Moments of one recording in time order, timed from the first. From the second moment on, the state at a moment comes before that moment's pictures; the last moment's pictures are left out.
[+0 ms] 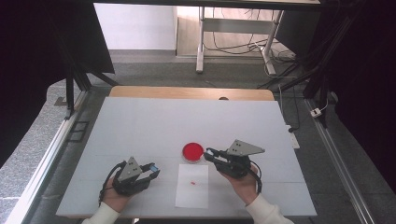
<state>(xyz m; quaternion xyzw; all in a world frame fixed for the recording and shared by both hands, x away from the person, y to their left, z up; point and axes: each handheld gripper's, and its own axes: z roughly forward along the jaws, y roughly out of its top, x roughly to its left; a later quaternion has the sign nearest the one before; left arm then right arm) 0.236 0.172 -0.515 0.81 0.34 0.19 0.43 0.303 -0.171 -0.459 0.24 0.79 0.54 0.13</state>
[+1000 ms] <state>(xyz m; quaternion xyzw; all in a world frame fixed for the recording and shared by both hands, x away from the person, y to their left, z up) 0.247 0.144 -0.512 0.82 0.31 0.19 0.44 0.302 -0.166 -0.460 0.23 0.79 0.55 0.13</state>
